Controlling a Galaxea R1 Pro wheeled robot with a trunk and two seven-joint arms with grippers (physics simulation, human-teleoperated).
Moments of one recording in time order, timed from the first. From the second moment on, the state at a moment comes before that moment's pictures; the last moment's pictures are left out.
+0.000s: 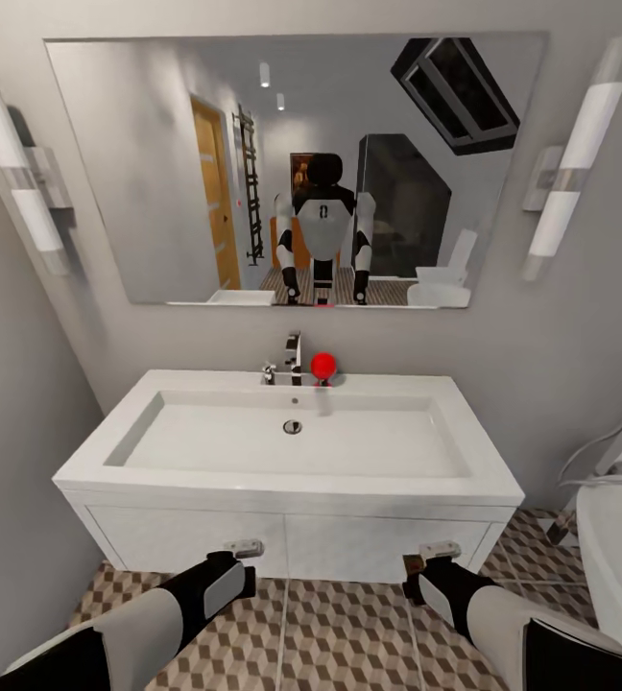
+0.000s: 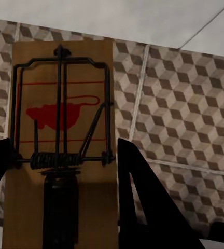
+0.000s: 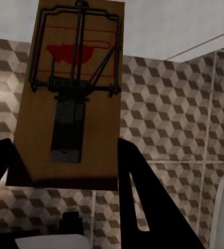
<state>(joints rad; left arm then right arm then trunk) -0.78 -0.08 -1.06 -0.21 1.25 0.32 0.40 -0.80 0.02 1.27 -0.02 -1.18 0.30 -0.21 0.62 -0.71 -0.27</state>
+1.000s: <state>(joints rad) -0.73 -0.08 -1.05 -0.22 1.26 0.34 0.40 -0.83 0.02 1.27 -0.06 -1.19 0.27 -0.22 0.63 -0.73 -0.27</state>
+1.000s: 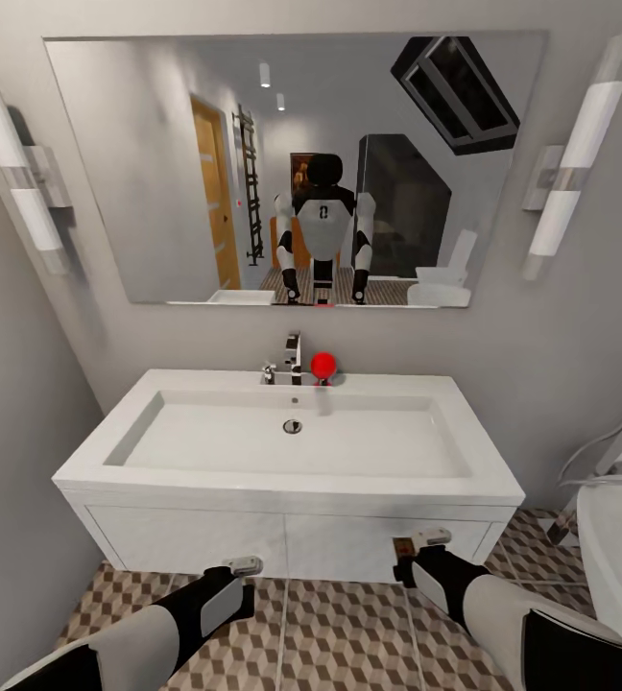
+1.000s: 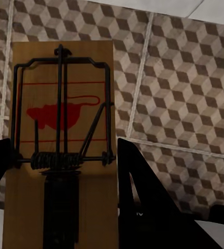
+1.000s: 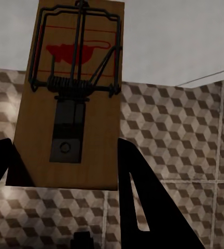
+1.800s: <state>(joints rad) -0.73 -0.08 -1.05 -0.24 1.25 0.34 0.40 -0.75 0.02 1.27 -0.02 -1.19 0.27 -0.22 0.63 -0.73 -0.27</state>
